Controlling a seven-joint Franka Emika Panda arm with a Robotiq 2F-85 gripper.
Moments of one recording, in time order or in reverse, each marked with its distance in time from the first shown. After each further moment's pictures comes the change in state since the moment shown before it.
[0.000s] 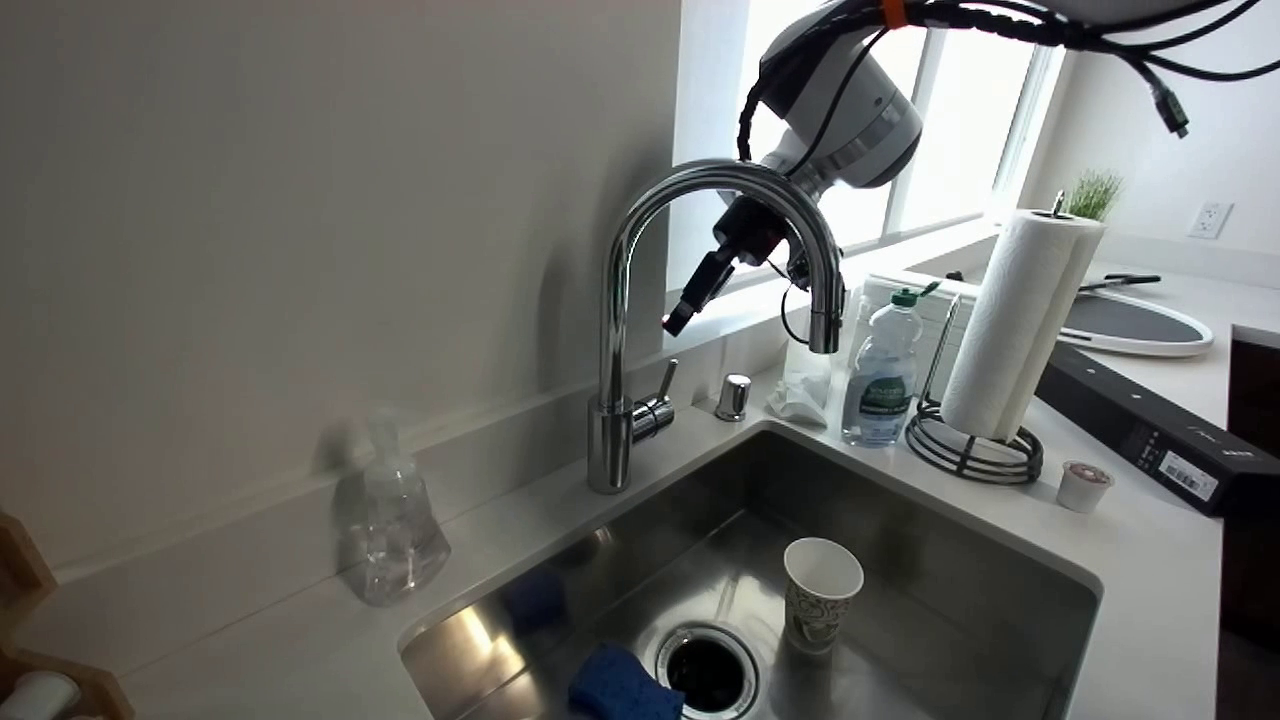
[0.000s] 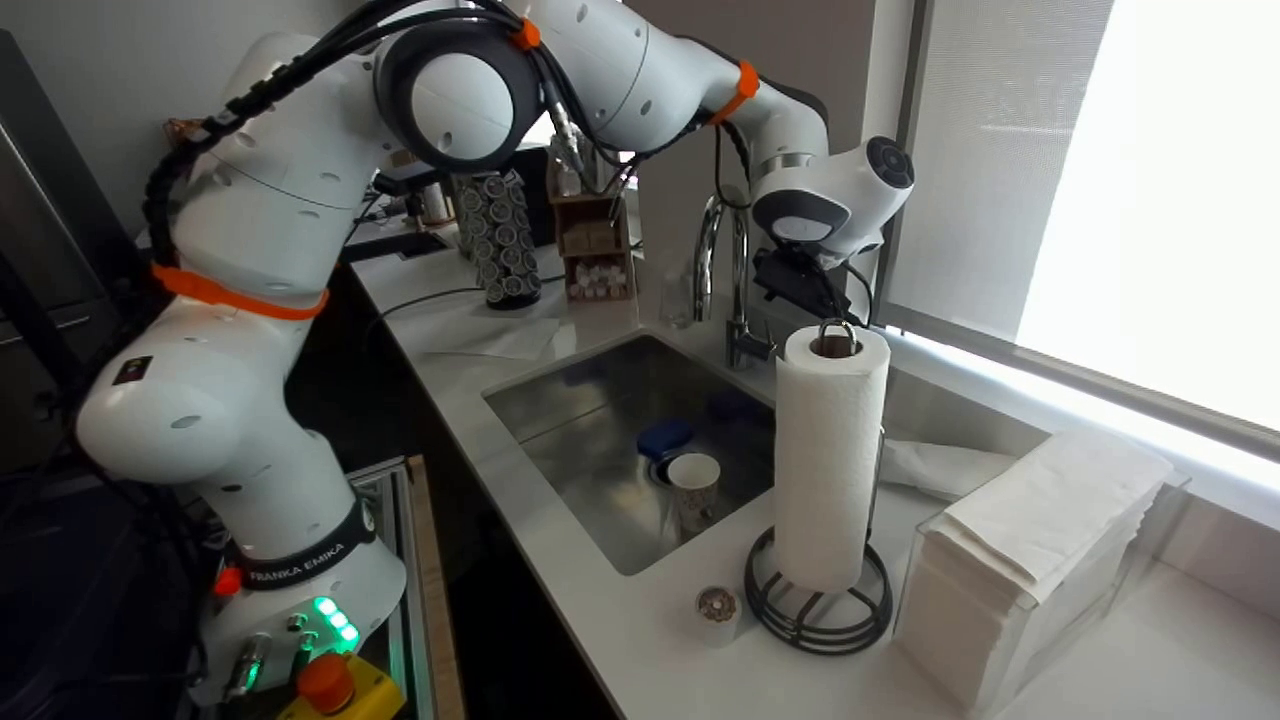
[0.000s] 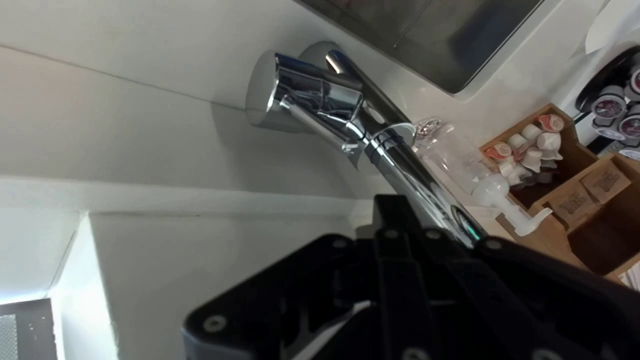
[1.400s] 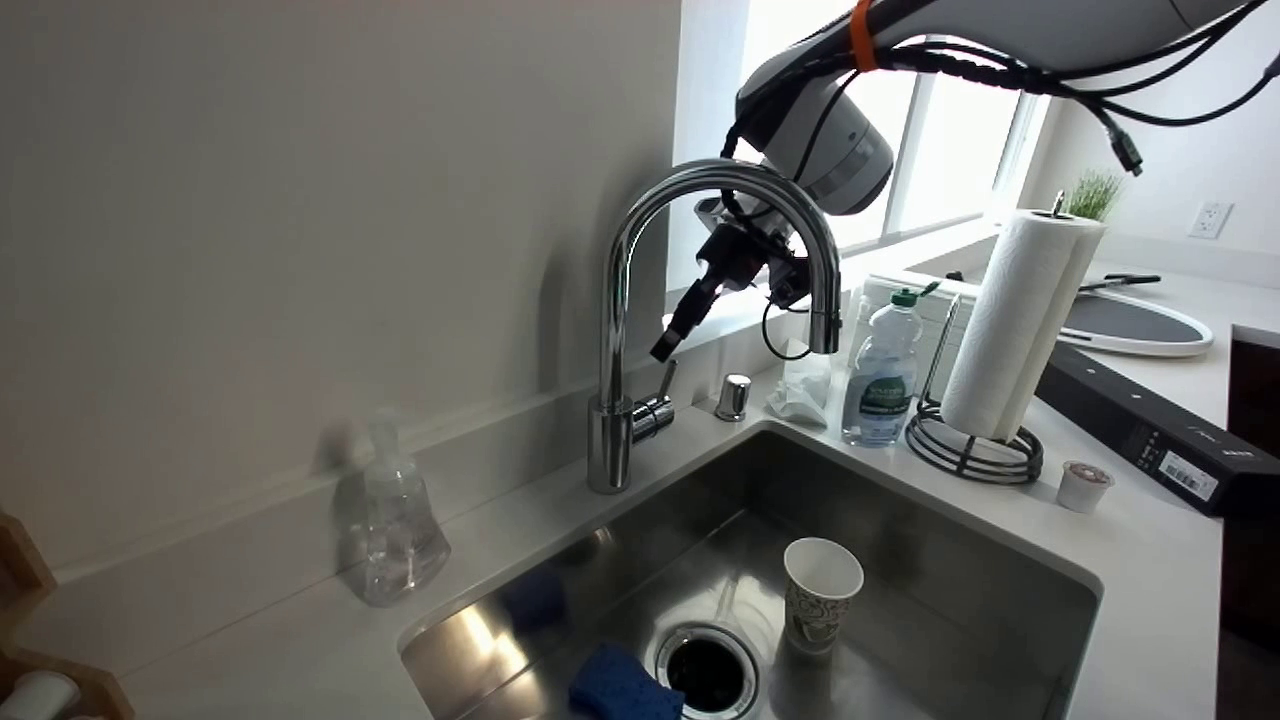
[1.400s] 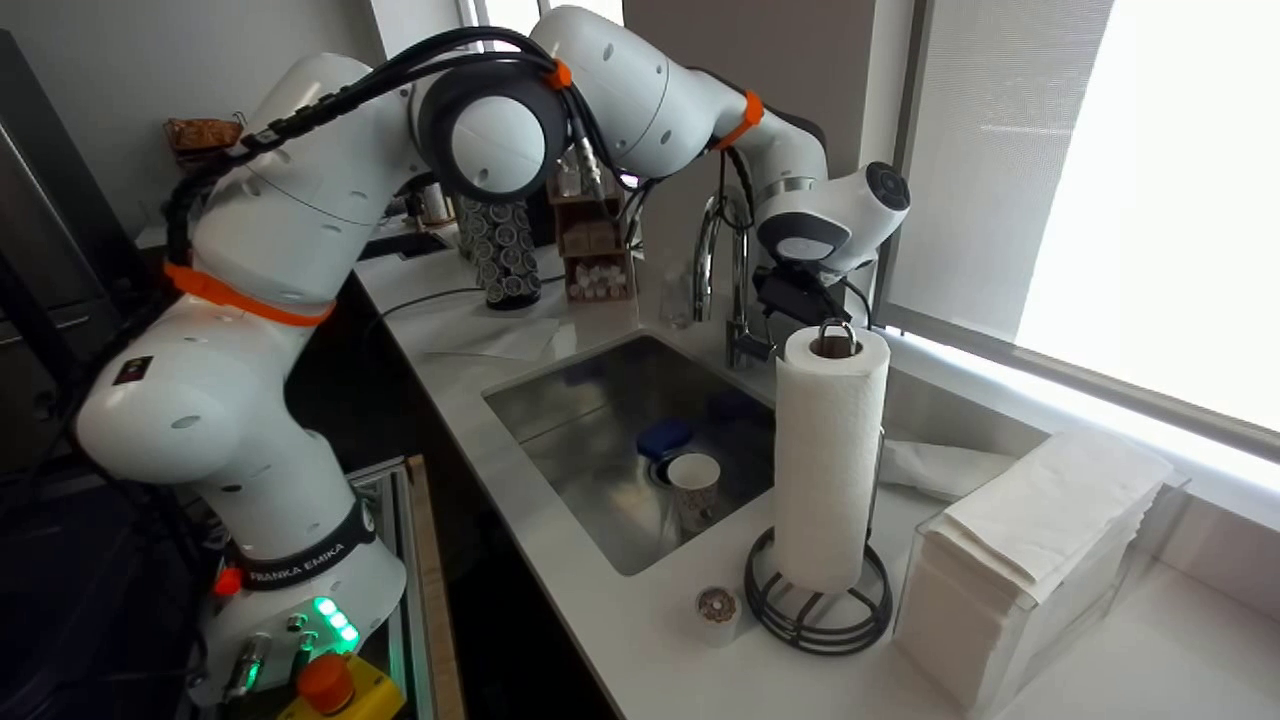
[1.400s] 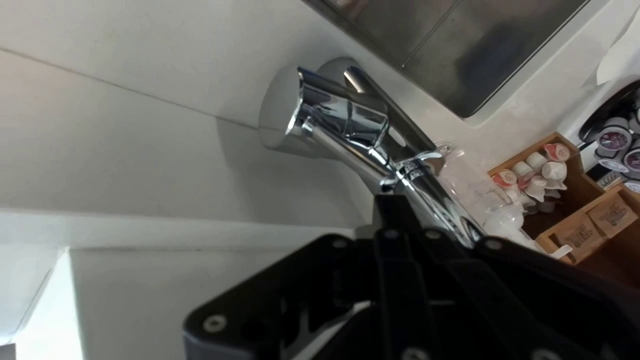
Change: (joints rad) arm 0.000 0.090 0.030 0.071 -0.052 0.005 -0.028
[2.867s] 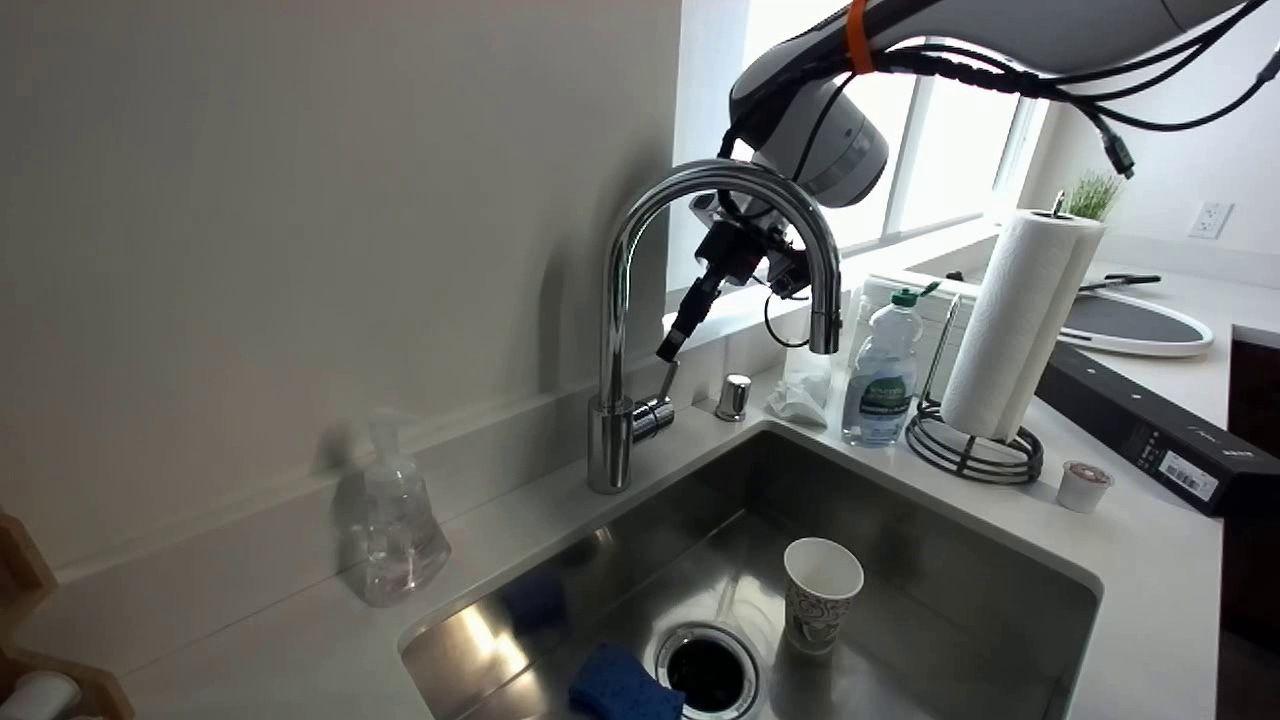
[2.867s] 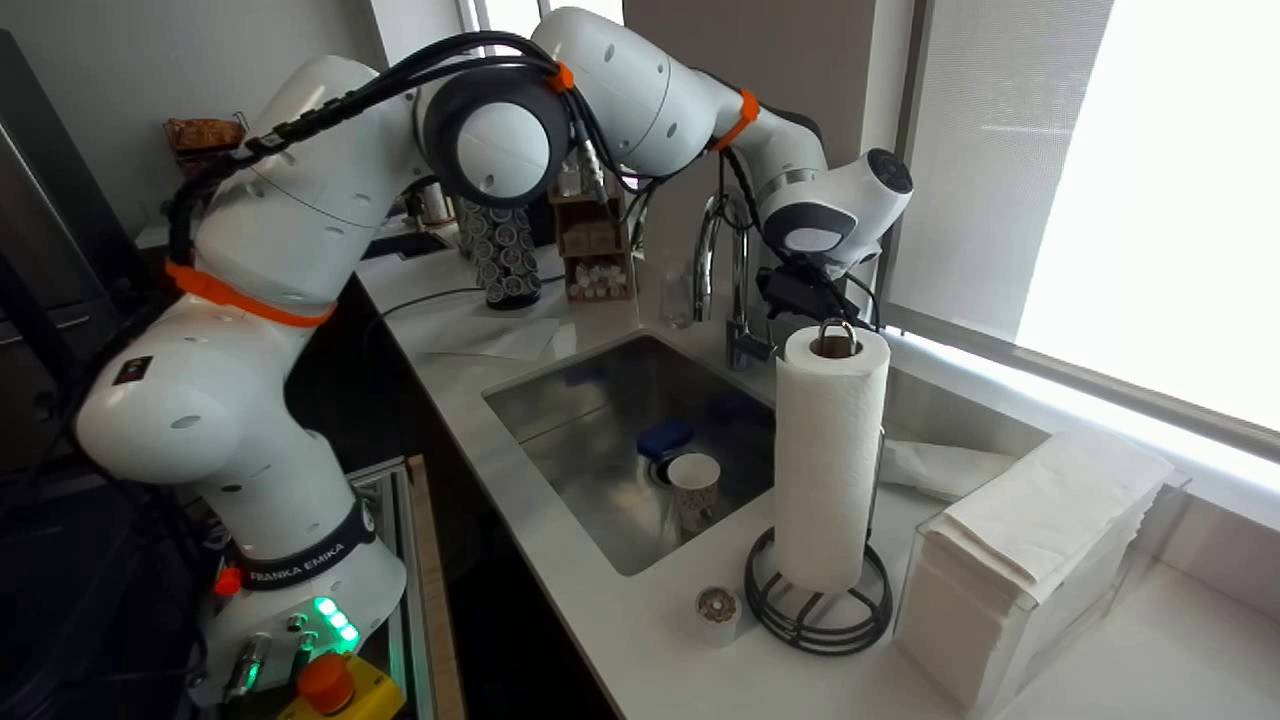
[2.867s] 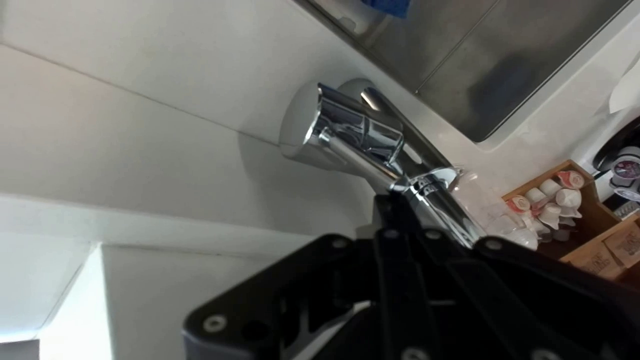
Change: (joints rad) arm 0.000 0.014 0.007 0.042 -0.104 -0.012 0.052
